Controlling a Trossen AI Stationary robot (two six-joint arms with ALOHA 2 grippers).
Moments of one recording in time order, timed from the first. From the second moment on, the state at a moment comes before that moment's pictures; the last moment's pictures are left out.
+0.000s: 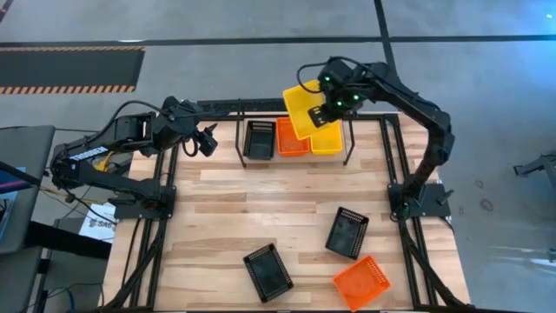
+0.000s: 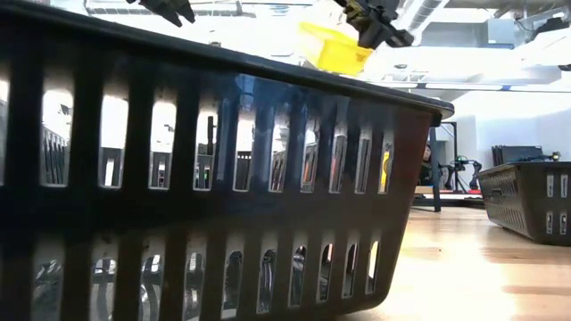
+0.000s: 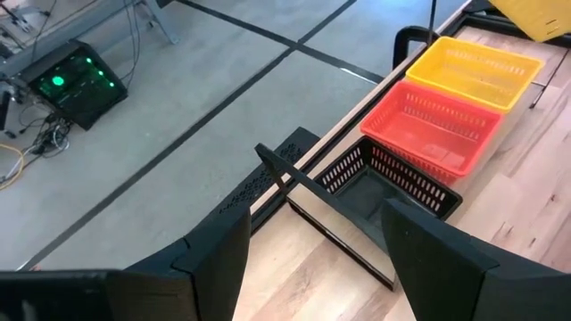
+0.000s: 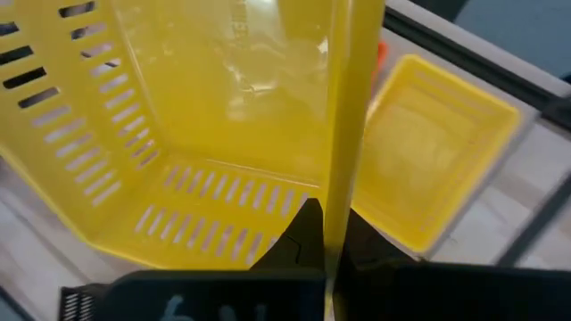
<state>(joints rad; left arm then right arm) 0.18 1.07 1.39 -1.04 -0.63 -0.23 -0.51 1.72 2.05 -1.43 -0.06 0.52</state>
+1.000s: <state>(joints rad) 0.18 1.07 1.39 -1.04 -0.64 -0.23 -0.75 1.29 1.61 -1.19 -0.21 0.57</state>
